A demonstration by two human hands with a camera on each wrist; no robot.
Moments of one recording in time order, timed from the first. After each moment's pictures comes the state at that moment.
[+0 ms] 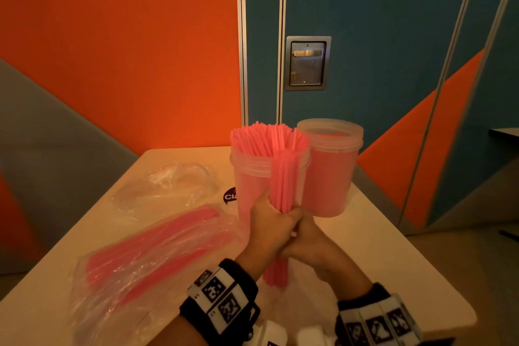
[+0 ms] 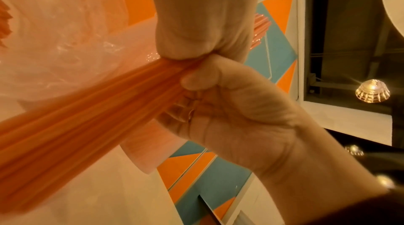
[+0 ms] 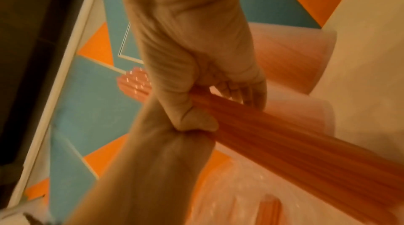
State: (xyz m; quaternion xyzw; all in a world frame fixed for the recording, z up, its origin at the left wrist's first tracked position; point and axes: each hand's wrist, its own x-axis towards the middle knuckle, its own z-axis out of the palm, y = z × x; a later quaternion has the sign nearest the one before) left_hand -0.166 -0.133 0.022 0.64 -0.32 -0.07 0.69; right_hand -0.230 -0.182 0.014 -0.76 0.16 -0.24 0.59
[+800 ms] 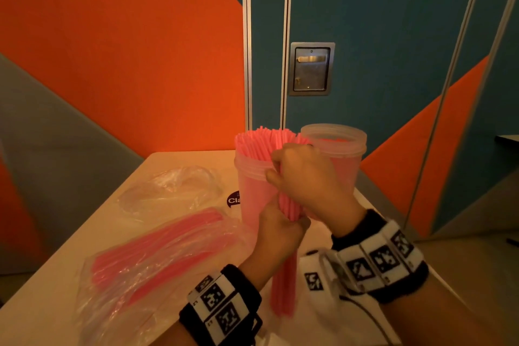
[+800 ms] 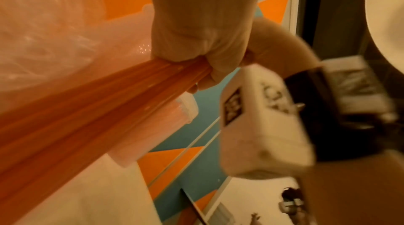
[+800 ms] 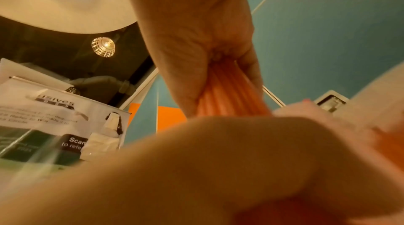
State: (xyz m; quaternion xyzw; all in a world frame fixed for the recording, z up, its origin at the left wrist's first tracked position) left_hand -0.168 -0.134 0.019 0.63 -0.36 -0.10 0.68; right_hand -0.211 -0.179 0.128 -0.94 0.13 -0.31 -0.05
